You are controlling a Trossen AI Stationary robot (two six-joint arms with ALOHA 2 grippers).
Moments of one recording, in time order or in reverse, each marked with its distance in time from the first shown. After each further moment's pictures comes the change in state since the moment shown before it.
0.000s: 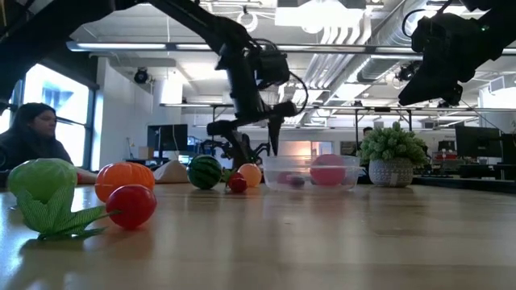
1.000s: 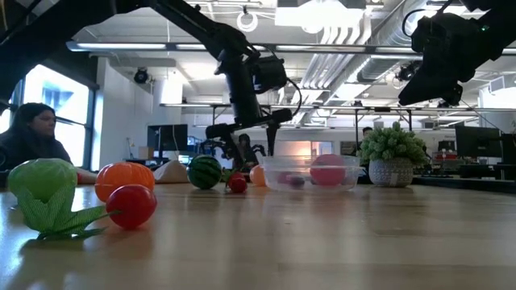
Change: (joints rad) left arm 0.033 0.010 -0.002 0.042 -0.069 -0.055; right arm 0.000 0.000 0.000 0.000 0.000 0.000
